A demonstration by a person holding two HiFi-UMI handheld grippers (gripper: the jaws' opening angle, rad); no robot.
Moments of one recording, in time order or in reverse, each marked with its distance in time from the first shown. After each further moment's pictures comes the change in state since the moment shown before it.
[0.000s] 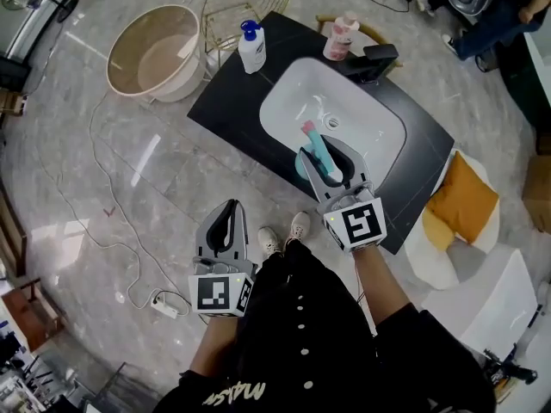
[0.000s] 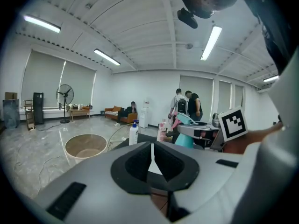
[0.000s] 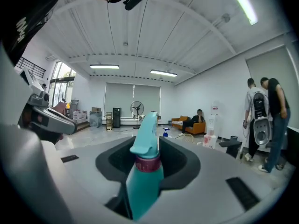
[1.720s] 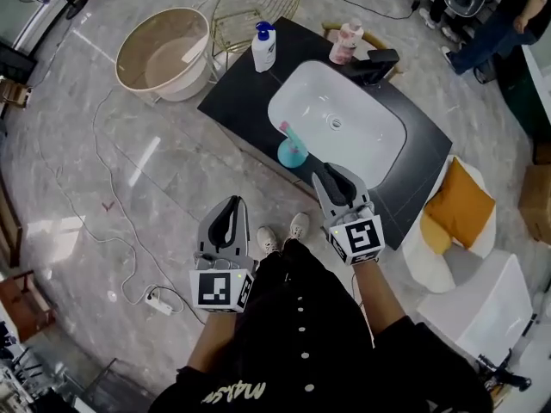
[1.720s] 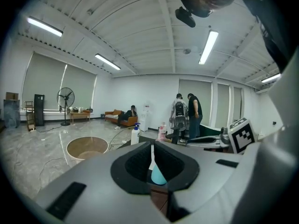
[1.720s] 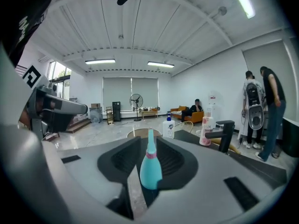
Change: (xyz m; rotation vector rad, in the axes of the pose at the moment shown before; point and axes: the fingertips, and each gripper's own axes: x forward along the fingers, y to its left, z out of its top) left arm -0.038 0.004 0.012 0.012 -0.079 -0.011; right arm -0.049 0.039 -0.036 0.048 0.101 -0.022
